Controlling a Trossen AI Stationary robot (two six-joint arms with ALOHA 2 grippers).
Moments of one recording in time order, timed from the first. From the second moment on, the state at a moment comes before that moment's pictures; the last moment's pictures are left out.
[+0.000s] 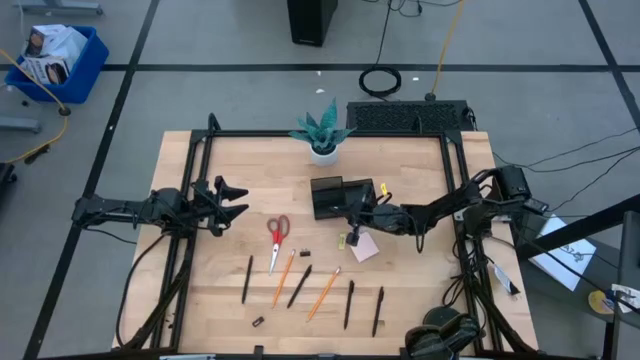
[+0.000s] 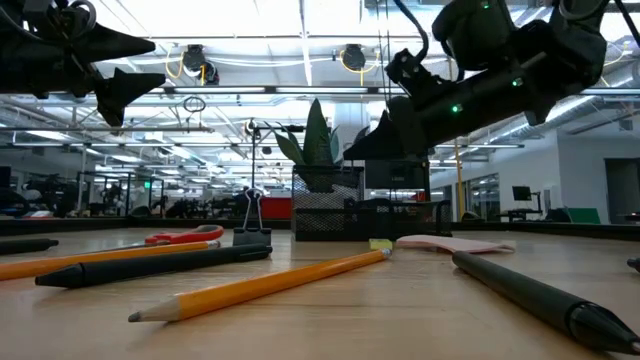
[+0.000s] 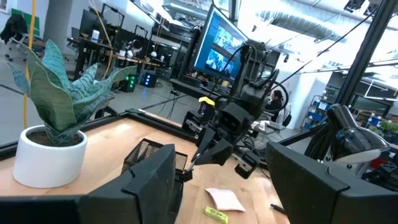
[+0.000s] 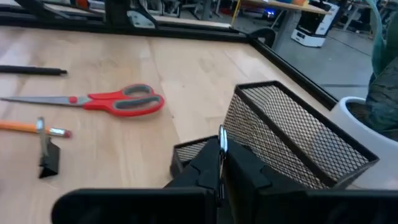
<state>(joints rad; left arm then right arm) -0.05 0.08 0.01 0.23 -0.19 -0.30 0.08 1.68 0.56 0.81 0.44 -0.03</state>
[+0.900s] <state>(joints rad) -0.05 0.08 0.01 0.23 -0.21 -0.29 0.00 1.83 0.56 0.94 0.39 -0.02</state>
